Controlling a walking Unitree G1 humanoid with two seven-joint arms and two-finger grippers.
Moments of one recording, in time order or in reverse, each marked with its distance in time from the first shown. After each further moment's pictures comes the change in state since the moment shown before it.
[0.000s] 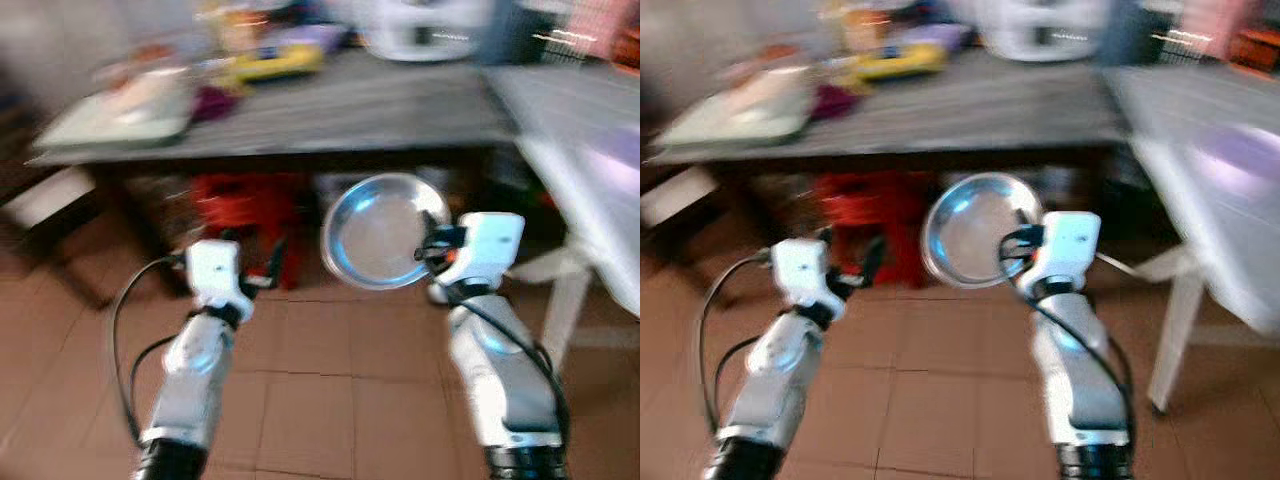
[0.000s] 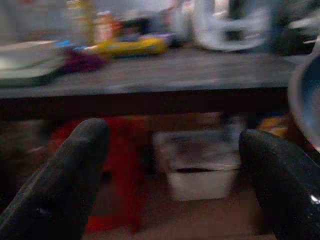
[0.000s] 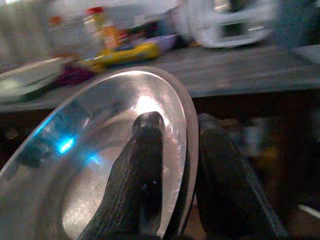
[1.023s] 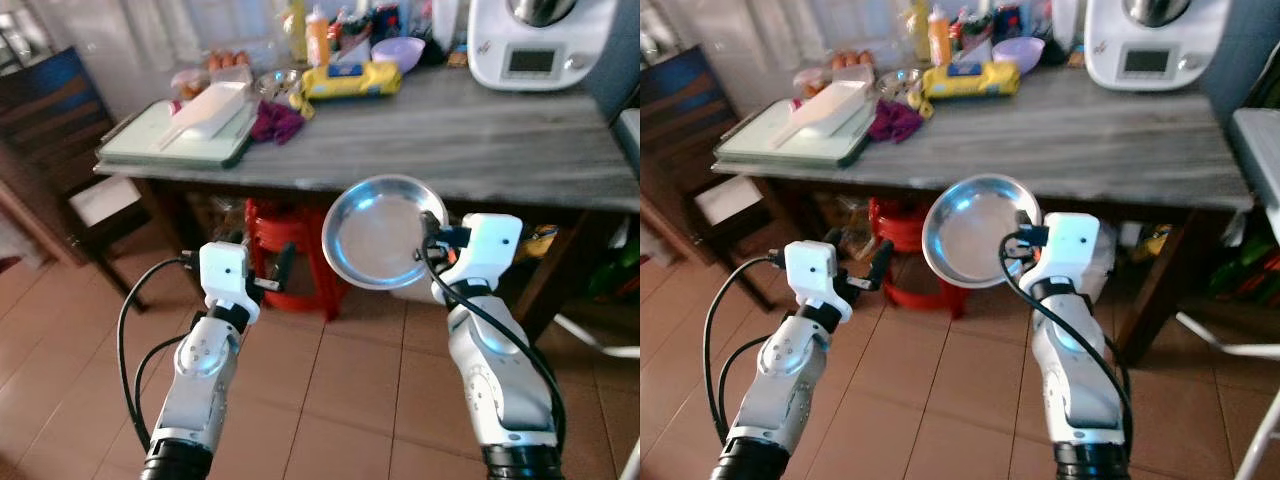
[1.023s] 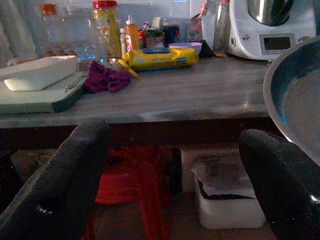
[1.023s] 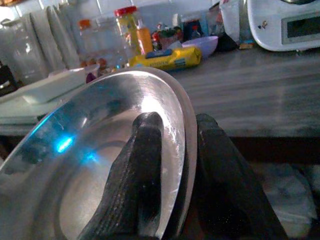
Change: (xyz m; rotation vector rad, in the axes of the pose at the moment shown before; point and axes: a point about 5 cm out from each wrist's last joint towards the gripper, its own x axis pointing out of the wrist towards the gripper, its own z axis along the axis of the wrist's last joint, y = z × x) left arm 0.004 -0.016 0.001 0.004 -0.012 -0.055; right arm -0.002 -0.007 -0.002 0.026 -0.005 -0.034
